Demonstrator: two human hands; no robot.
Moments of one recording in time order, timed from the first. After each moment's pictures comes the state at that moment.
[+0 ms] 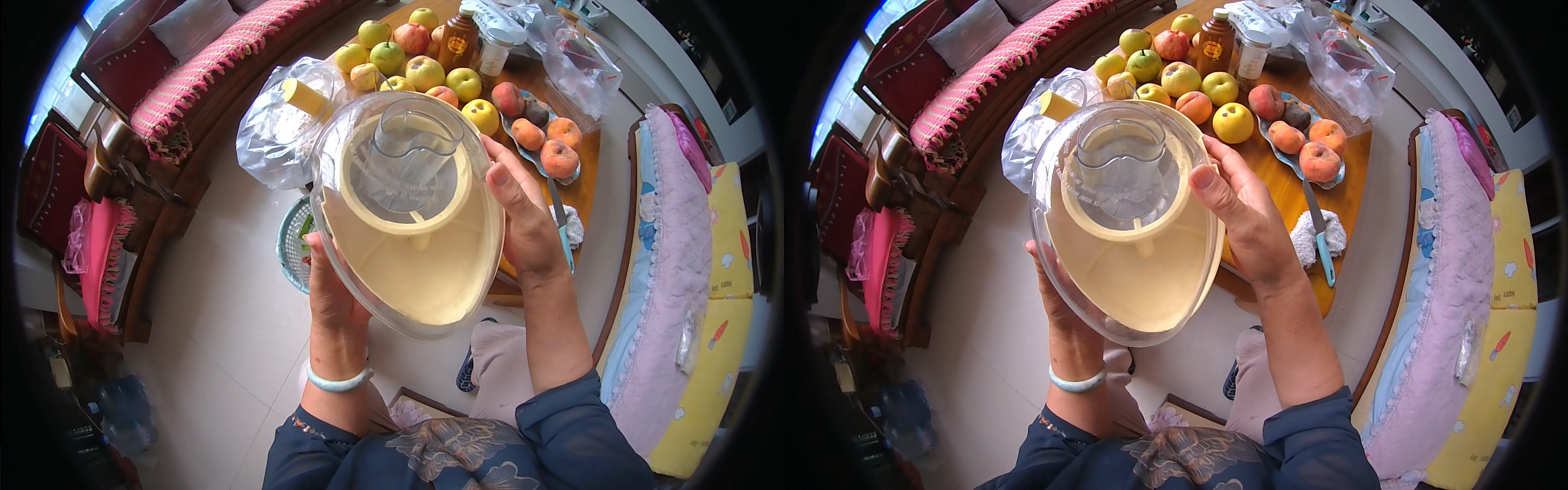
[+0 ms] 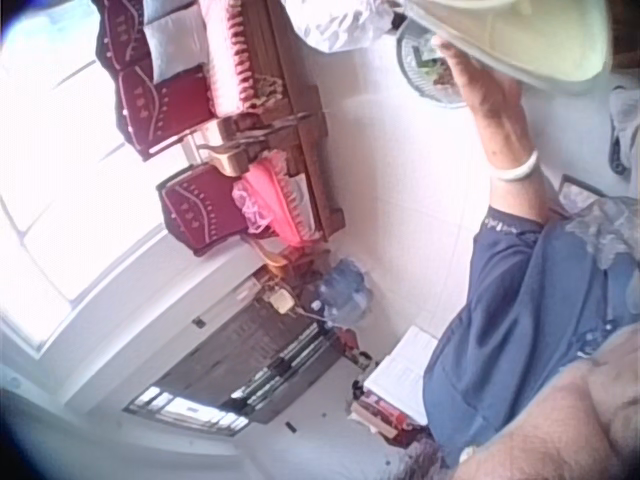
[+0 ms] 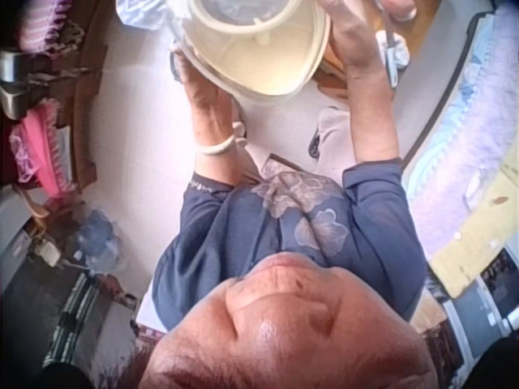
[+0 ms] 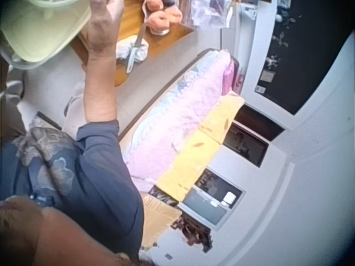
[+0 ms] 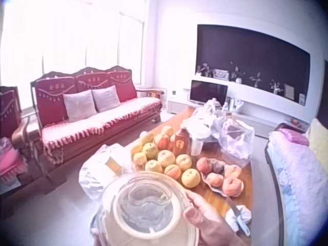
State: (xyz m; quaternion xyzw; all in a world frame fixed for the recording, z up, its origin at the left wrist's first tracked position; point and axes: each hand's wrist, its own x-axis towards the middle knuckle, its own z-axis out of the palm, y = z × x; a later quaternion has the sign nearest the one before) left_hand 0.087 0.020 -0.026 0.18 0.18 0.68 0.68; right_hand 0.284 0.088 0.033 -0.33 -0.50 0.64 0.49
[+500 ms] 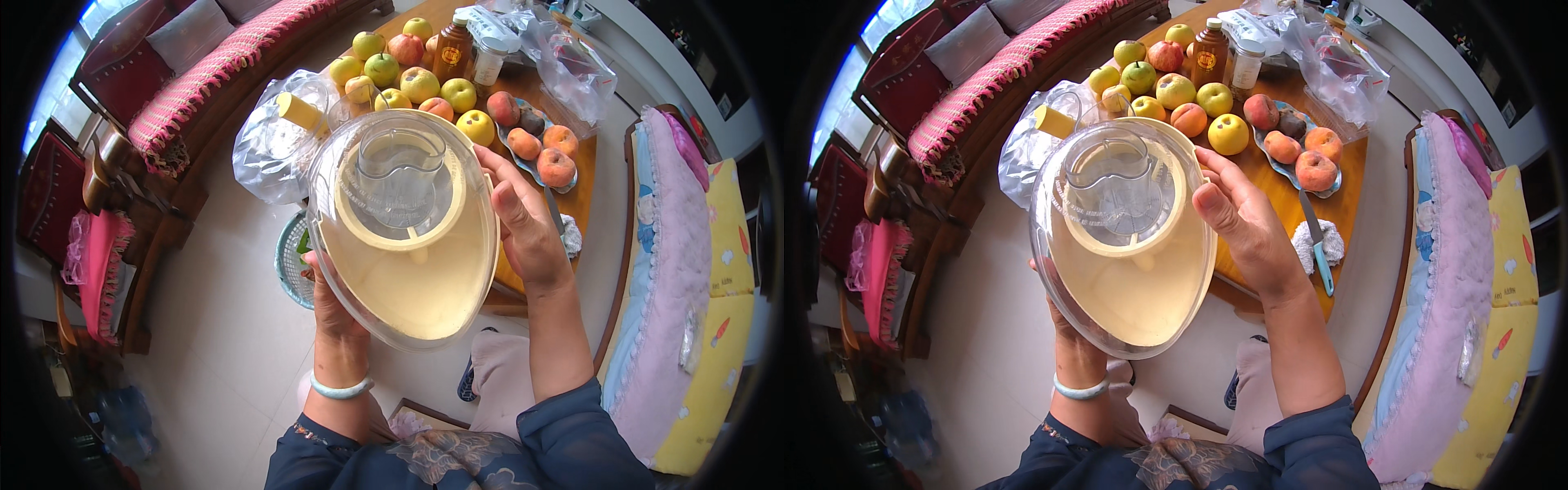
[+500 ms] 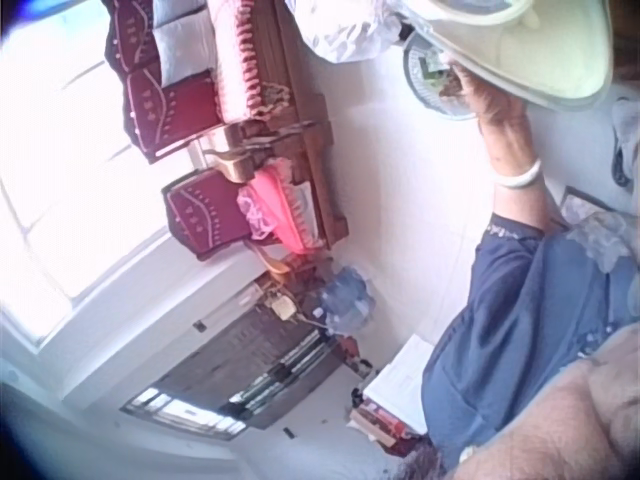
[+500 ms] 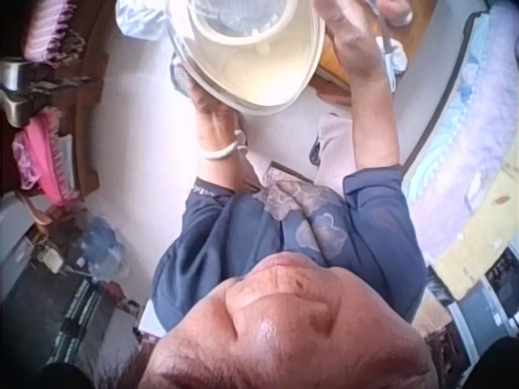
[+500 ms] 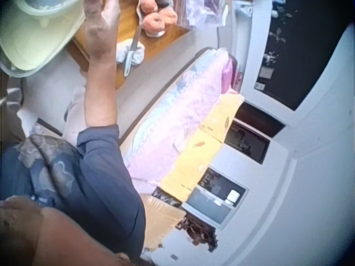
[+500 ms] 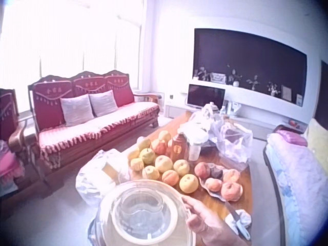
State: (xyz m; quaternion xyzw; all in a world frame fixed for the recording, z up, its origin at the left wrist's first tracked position) left_hand 0.080 0.025 -0.067 0.10 0.02 0.66 0.74; right_hand 0.295 0.092 0.034 -0.34 -0.57 0.59 0.46
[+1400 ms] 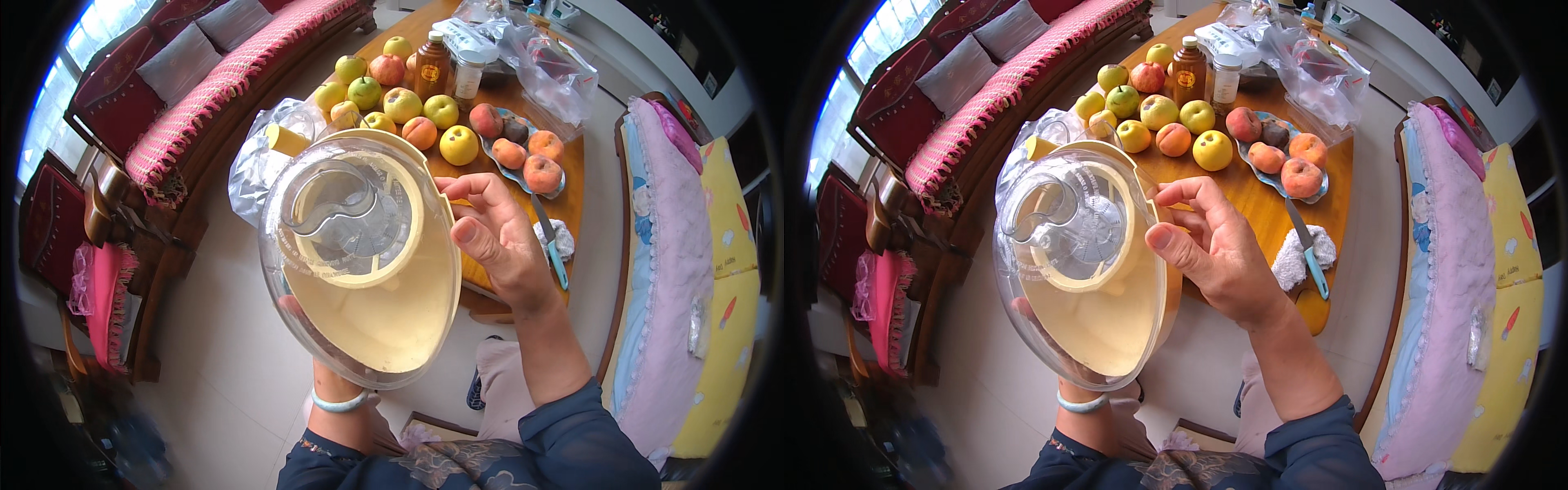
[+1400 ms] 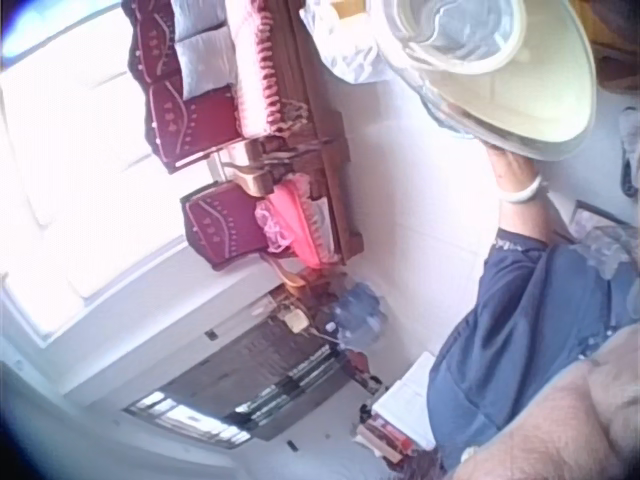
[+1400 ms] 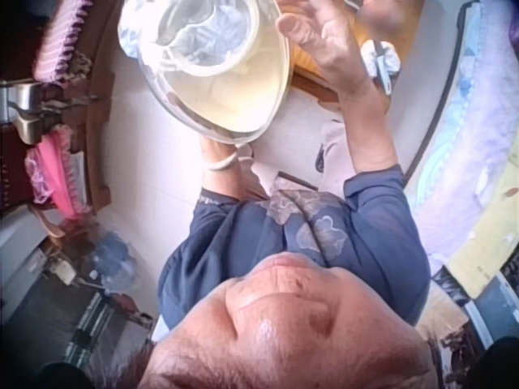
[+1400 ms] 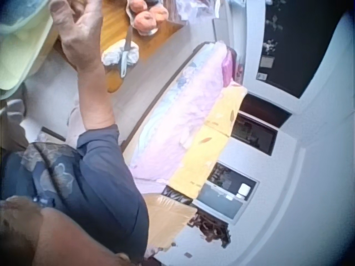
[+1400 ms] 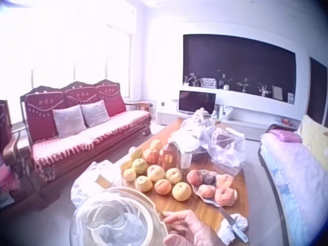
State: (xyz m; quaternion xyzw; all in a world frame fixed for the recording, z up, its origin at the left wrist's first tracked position) left_hand 0.102 0.015 -0.017 0.18 0.28 0.72 0.61; right_hand 0.285 0.077 0.053 -0.31 -0.54 0.62 0.48
